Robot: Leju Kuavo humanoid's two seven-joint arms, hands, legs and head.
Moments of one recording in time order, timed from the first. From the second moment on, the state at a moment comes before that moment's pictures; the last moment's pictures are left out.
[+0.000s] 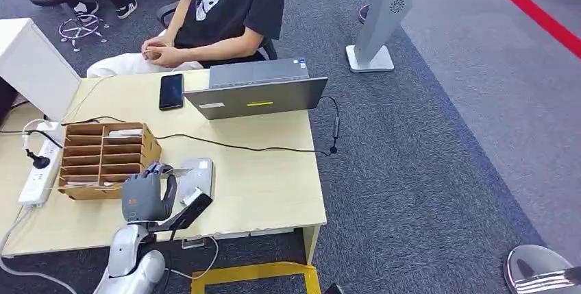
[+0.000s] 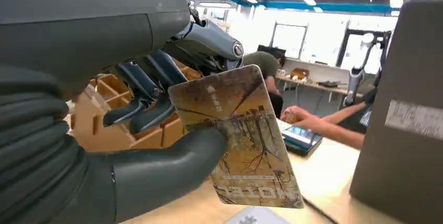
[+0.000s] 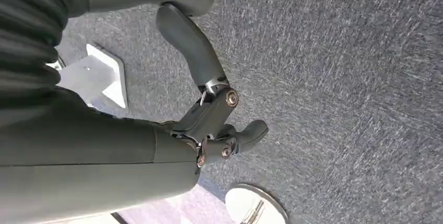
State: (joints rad) left arm -0.34 -0.07 -0.30 -0.78 -1.14 0.69 -0.20; right arm -0.19 0.12 1.54 -0.13 -0.95 -0.68 0.10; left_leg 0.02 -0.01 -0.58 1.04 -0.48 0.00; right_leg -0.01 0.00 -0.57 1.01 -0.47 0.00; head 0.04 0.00
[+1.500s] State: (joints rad) left arm -0.33 0.01 -0.16 -1.01 -1.13 0.69 -0.19; right arm -0.18 0.12 1.54 -0.13 -1.02 -0.68 0.09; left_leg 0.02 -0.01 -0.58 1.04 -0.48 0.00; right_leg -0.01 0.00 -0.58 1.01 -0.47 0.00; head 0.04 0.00
